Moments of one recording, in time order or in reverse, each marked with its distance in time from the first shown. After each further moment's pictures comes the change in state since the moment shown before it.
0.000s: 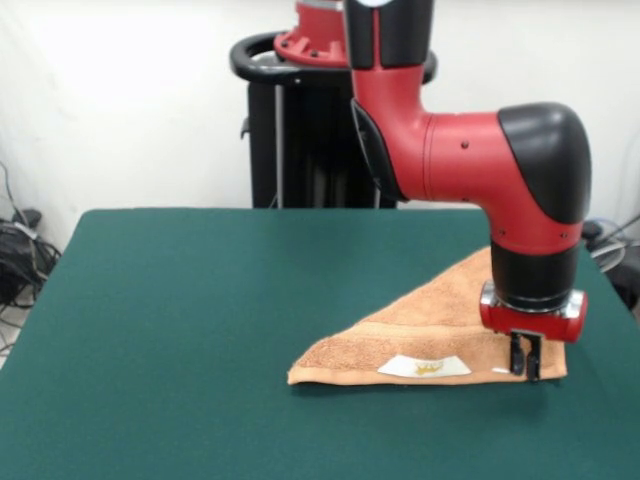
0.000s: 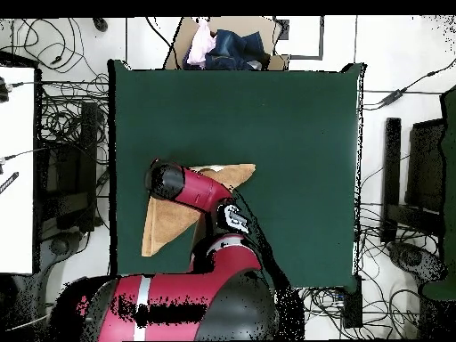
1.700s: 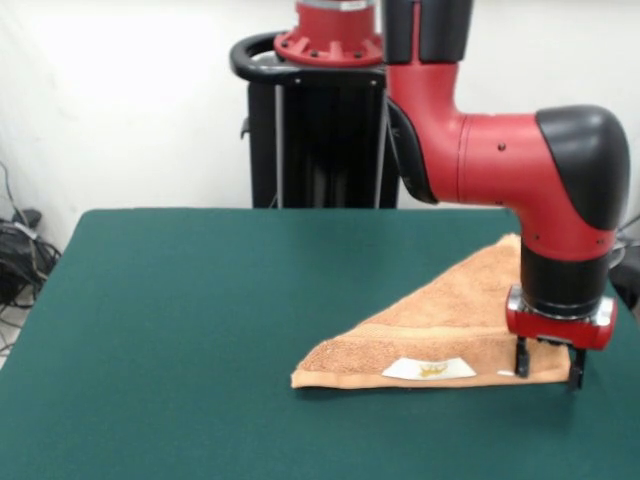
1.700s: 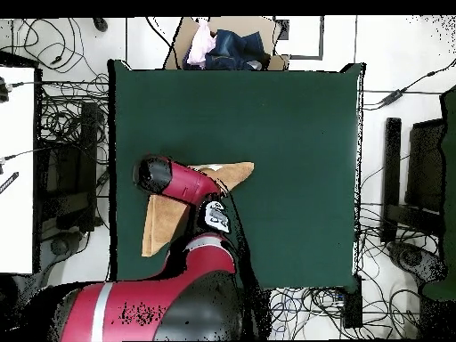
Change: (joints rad) arm 0.098 0.023 -0.073 -0.078 0.081 0.066 0.006
